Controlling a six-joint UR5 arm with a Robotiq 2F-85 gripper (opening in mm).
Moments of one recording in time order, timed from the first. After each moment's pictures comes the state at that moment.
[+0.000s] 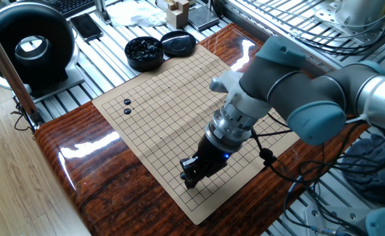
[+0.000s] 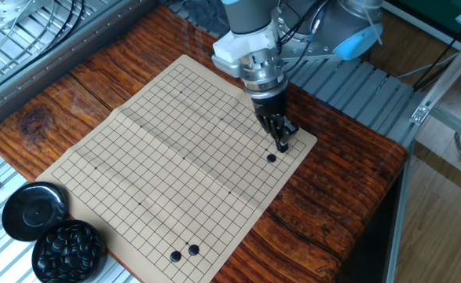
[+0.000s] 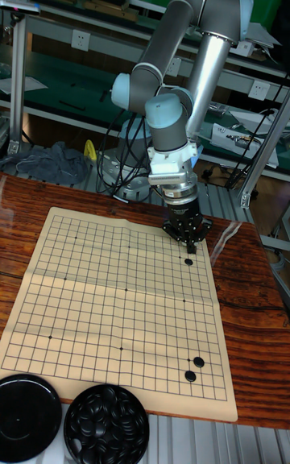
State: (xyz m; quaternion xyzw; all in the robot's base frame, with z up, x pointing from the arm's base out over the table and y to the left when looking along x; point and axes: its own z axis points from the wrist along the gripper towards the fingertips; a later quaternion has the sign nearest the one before) arm 0.370 0.184 0.013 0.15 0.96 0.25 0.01
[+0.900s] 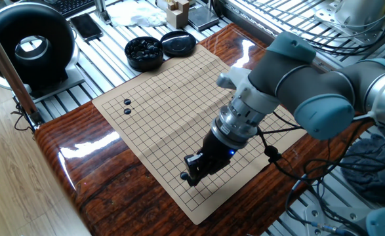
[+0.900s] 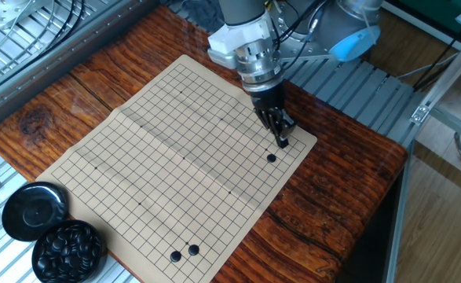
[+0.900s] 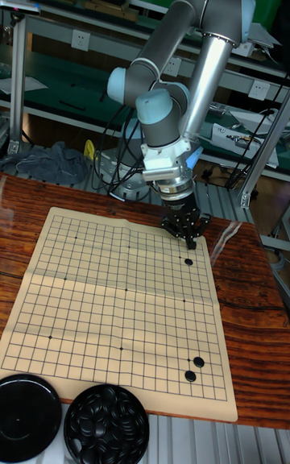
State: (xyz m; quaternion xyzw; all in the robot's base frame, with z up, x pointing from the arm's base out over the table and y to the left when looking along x) arm 0.368 0.176 0.021 0.14 0.95 0.26 0.02
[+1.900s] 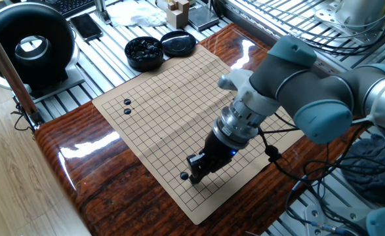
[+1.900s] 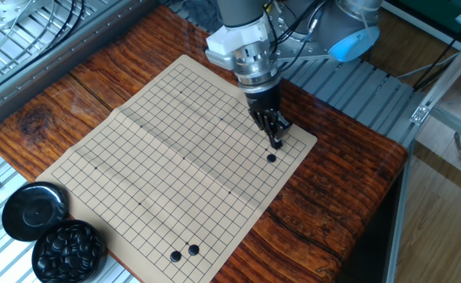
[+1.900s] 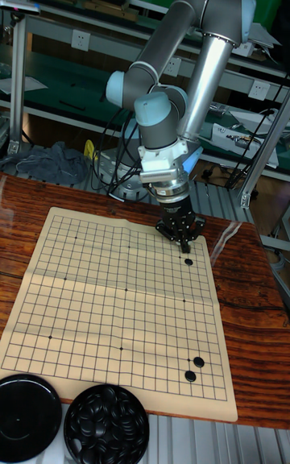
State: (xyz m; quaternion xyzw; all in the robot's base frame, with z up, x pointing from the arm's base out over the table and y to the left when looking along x) arm 0.371 0.163 0.008 0.13 0.96 0.25 0.03
